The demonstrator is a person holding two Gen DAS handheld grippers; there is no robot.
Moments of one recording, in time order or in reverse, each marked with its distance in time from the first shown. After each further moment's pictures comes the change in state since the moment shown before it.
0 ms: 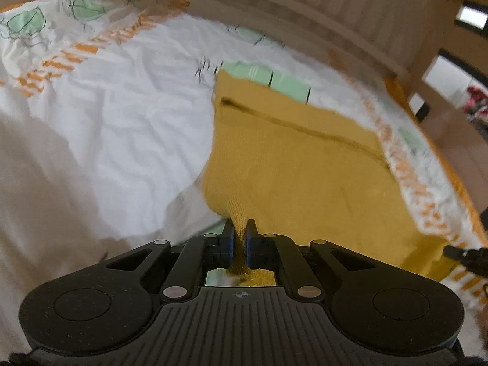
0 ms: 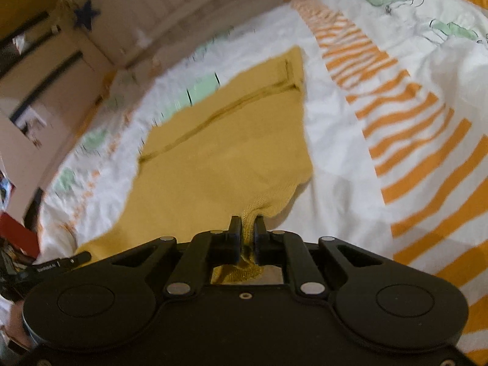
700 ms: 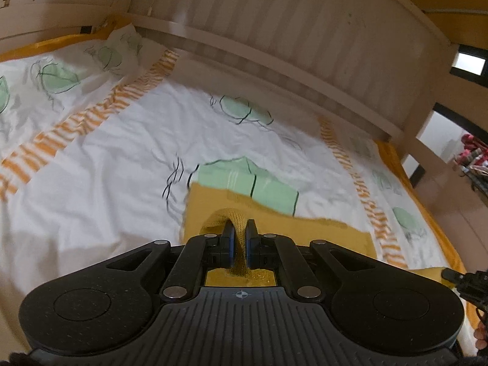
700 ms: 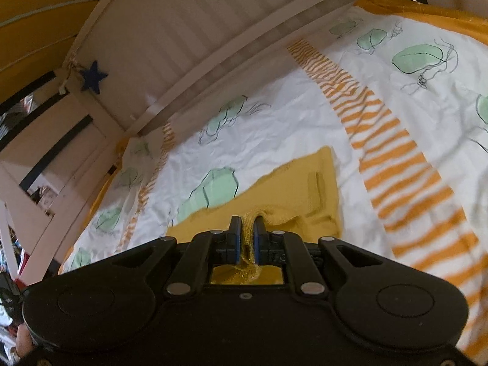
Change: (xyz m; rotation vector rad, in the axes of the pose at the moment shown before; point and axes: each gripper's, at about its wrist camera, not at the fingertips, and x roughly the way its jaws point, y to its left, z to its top) left arm 0.053 -0.022 0.146 0.007 -0.205 -0.038; right arm 0.044 0.006 0.137 0.036 -0.195 0.072
